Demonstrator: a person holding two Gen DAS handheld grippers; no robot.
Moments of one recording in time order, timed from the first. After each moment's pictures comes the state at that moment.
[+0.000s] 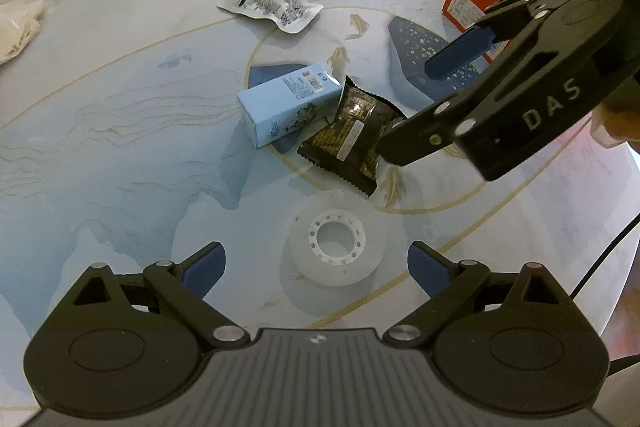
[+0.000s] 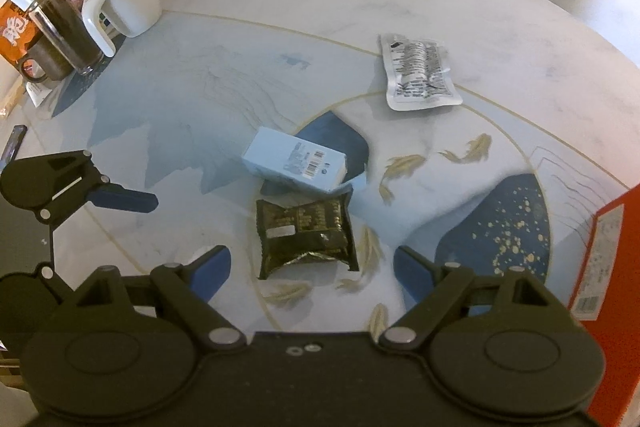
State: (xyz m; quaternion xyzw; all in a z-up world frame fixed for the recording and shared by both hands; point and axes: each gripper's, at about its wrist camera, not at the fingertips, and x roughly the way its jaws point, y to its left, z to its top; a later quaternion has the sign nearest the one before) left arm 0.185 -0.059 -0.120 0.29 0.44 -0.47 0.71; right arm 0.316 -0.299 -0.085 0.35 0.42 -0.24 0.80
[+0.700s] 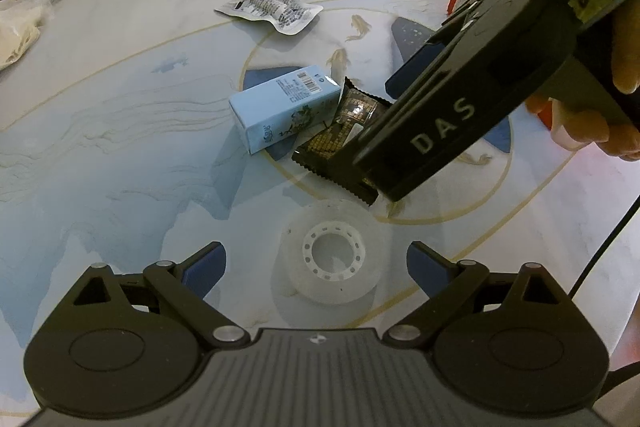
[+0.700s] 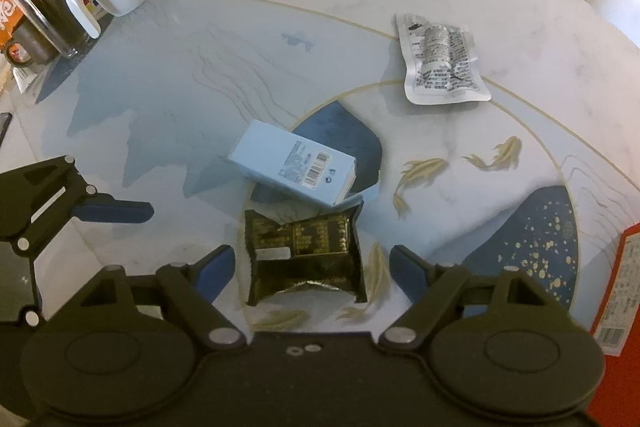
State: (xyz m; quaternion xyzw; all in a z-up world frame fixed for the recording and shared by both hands) left arm 0.179 -0.067 -0.135 0.29 0.43 -0.46 0.72; right arm 0.343 -0.312 -0.113 0.35 0.45 -0.23 0.79
